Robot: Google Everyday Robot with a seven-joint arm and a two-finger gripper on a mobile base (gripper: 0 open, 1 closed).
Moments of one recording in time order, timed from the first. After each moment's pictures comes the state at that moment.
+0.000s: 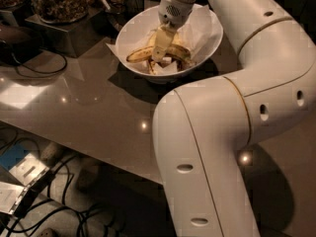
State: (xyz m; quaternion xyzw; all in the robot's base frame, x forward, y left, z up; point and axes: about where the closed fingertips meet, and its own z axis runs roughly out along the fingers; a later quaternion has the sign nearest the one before) arm 0.698 -0.031 0.898 -0.59 0.79 0.11 0.11
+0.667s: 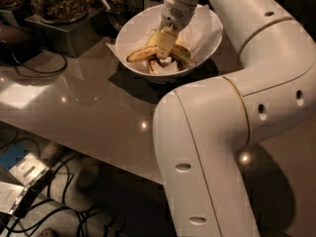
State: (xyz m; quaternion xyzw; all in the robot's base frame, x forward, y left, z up) arm 0.698 -0.037 0.892 -0.60 0.78 0.11 0.10
